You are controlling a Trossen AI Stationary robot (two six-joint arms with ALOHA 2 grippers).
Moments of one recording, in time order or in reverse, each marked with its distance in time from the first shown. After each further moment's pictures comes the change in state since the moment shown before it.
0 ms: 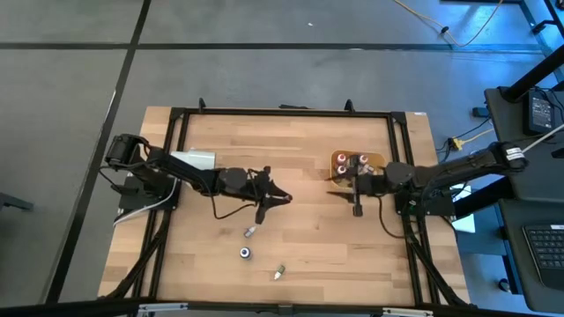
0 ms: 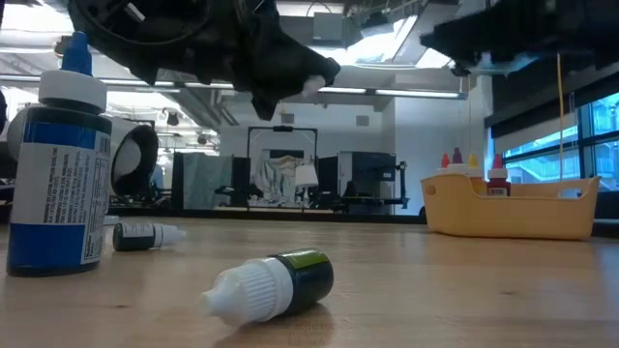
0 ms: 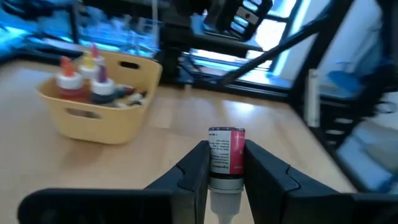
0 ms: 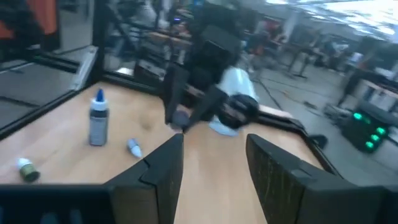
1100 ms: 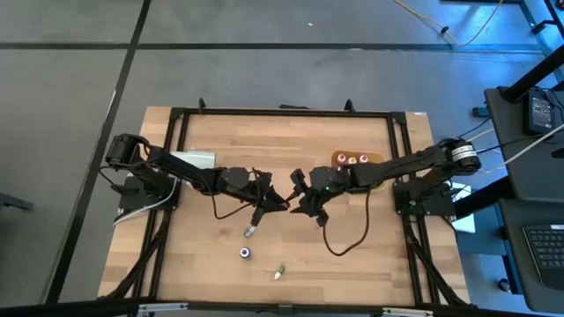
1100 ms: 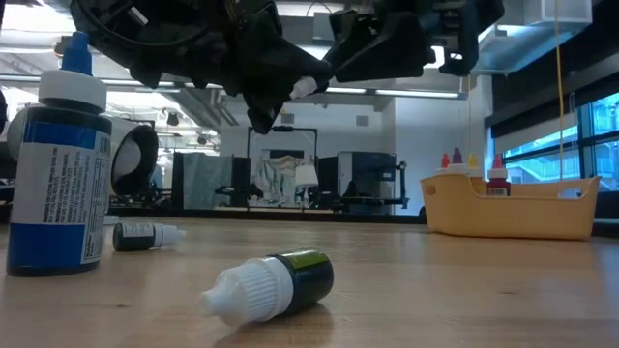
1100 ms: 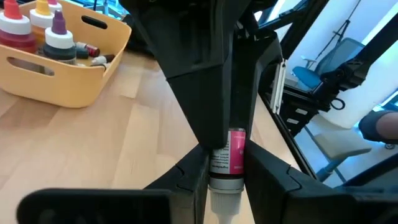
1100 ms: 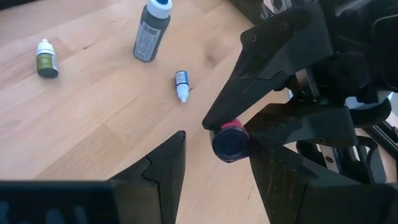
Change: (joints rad) left arm 0.016 0.000 0.001 -0.055 0.149 -0.156; right arm -0.035 0.677 0.684 -0.551 -0.253 -0.393
